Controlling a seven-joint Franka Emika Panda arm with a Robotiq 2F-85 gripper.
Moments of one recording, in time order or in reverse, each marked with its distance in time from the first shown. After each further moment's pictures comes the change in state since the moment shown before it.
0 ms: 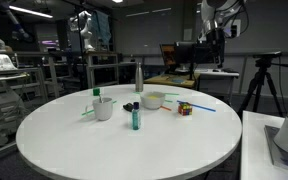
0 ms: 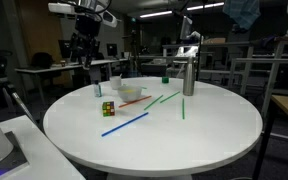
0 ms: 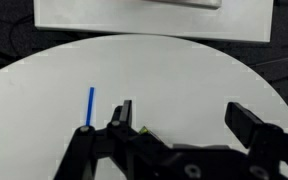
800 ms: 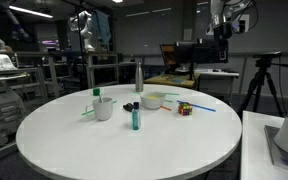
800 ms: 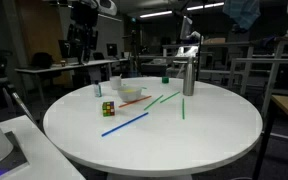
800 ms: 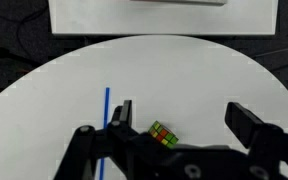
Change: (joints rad) arm -0.031 -0.101 -0.068 -0.005 -0.054 -0.027 0.000
